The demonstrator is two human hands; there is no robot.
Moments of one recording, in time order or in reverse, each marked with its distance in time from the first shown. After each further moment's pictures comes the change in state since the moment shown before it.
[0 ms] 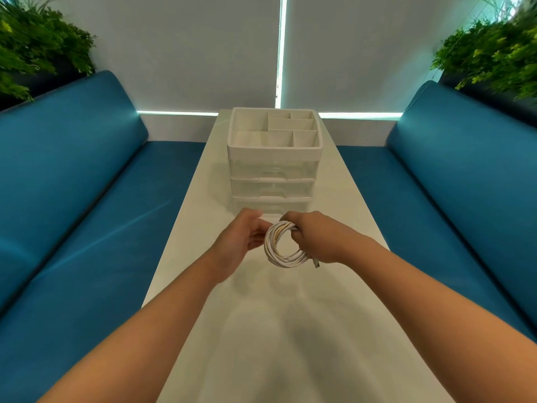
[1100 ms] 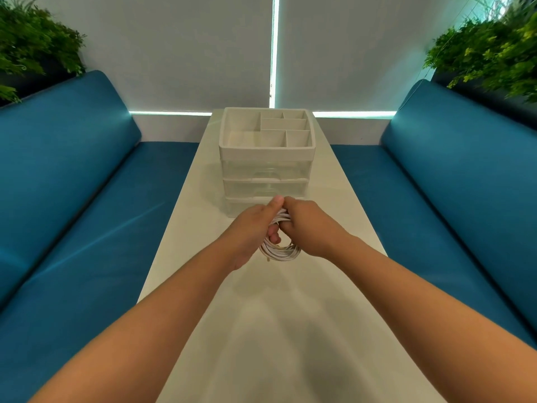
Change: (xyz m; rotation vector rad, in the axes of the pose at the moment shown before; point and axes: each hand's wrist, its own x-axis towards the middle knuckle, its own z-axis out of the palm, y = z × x) left_hand 0.018 0.021 0.031 0.189 0.066 -0.012; right_hand 0.014 0.006 0.004 0.131 0.216 -0.043
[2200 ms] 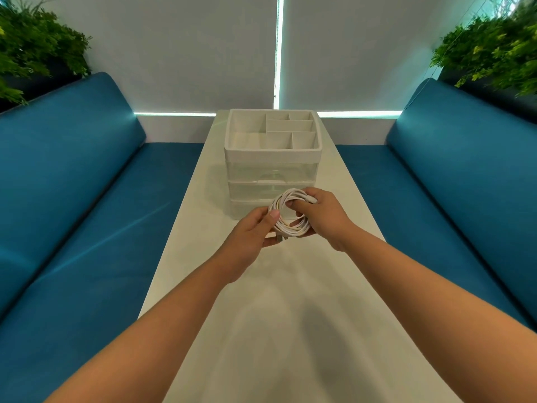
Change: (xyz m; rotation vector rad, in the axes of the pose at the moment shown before) left_hand -0.003 -0.020 -0.010 -0.142 0.032 0.165; right_hand 0.022 0.016 -0.002 0.738 0.141 0.294
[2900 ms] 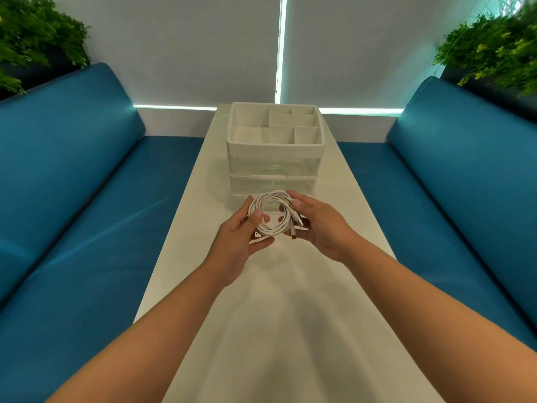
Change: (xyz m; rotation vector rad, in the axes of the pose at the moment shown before) left_hand -0.003 -0.022 -0.020 -0.250 0.109 -0.044; right_hand -0.008 0.019 0.011 0.378 -0.163 0.158
